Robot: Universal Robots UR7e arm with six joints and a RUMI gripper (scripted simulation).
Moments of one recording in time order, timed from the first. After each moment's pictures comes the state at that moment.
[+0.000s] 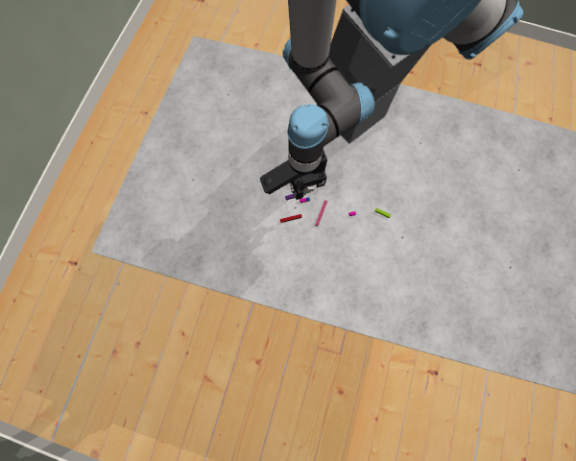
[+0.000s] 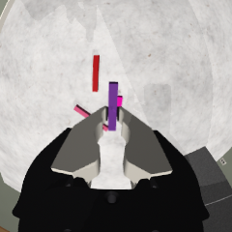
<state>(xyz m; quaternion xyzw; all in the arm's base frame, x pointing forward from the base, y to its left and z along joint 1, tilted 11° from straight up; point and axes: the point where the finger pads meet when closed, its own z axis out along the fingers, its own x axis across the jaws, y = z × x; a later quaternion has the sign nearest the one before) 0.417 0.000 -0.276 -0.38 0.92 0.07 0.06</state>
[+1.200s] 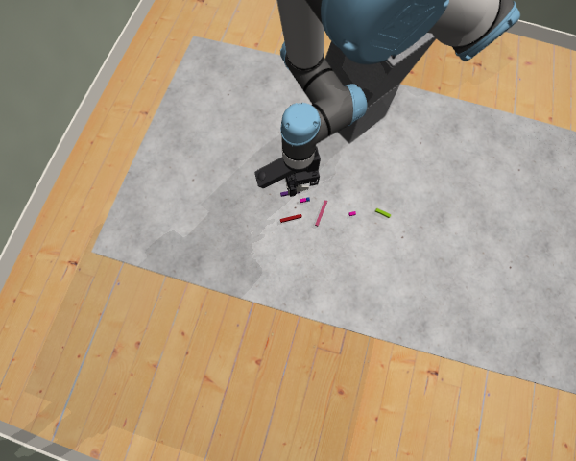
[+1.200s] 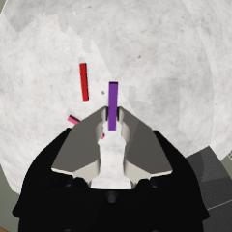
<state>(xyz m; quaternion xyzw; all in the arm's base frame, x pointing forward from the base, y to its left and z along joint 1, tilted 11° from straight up) 0.412 -0.016 -0.295 -0.34 0.94 0.07 0.06</state>
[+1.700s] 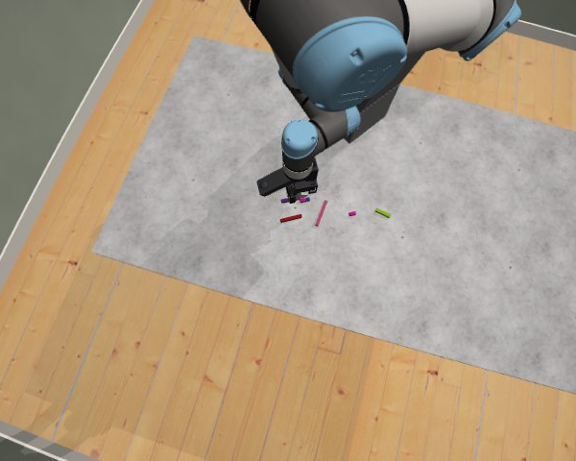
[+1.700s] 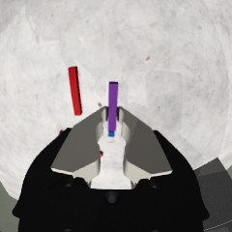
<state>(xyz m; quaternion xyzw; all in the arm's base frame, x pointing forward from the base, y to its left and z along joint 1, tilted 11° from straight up) 0.415 -0.007 -0.350 -0.34 0.94 0.07 0.06</state>
